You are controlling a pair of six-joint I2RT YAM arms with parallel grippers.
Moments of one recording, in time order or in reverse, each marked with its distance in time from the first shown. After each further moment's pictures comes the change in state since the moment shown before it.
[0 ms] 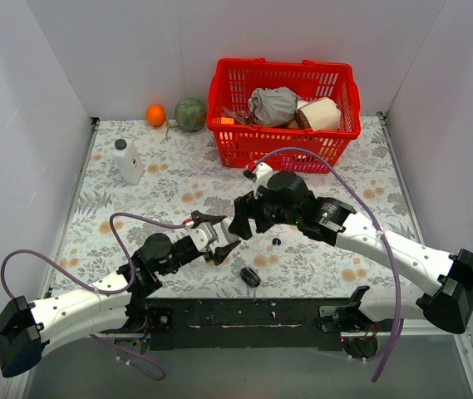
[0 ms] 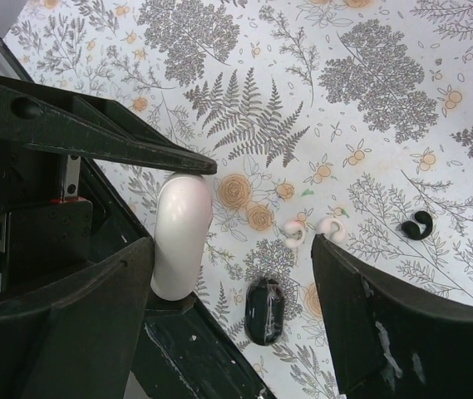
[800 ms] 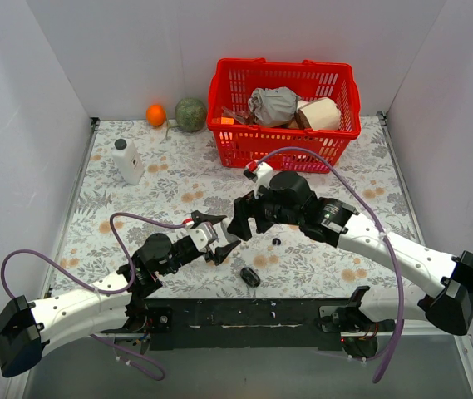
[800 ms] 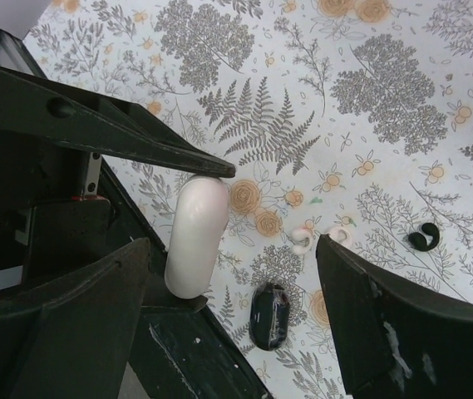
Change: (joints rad) left arm -0.001 0.001 0.000 0.003 -0.007 -0.002; right arm 0.002 -0.032 -0.006 0.023 -0.022 -0.009
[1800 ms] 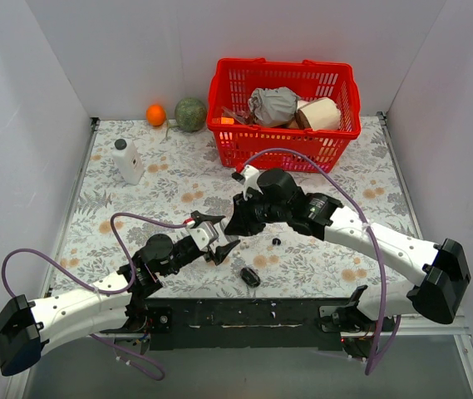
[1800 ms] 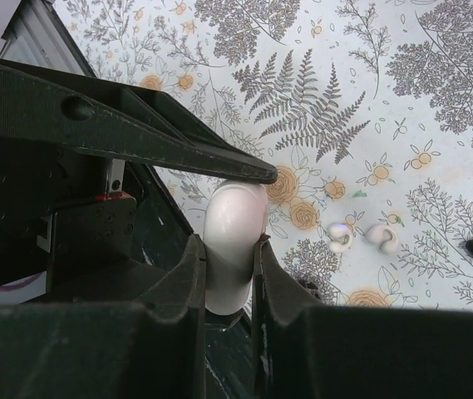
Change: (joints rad) left arm -0.011 0.002 -0.001 -0.021 -0.038 -0.006; right arm 0.008 0.107 0.030 0.006 -0.124 0.031
